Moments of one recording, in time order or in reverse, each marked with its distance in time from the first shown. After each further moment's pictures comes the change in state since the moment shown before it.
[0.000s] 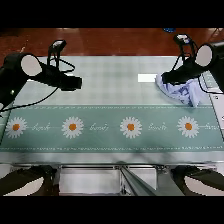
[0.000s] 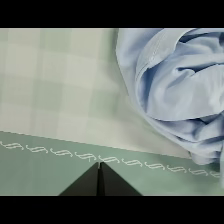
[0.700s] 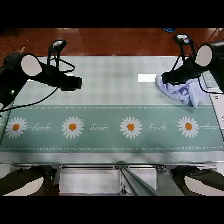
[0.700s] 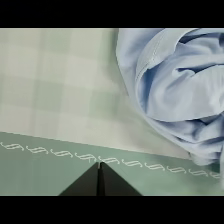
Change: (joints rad) left arm 0.000 0.000 0.000 0.000 0.000 0.000; right arm 0.000 0.000 0.000 0.000 -0.005 0.000
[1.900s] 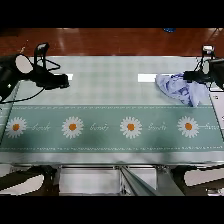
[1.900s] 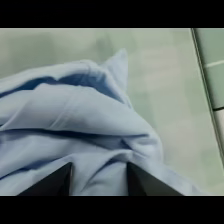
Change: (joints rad) left arm 0.188 -0.084 -0.033 0.032 0.024 -0.004; right arm -0.389 -0.358 0.000 -0.186 -0.430 0.180
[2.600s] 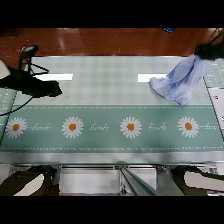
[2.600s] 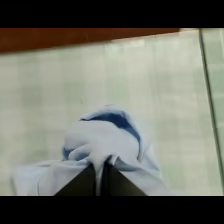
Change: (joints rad) left arm 0.017 0.290 -0.064 -0.060 -0.169 0.040; right arm 0.021 0.261 0.223 0.370 0.121 -0.318
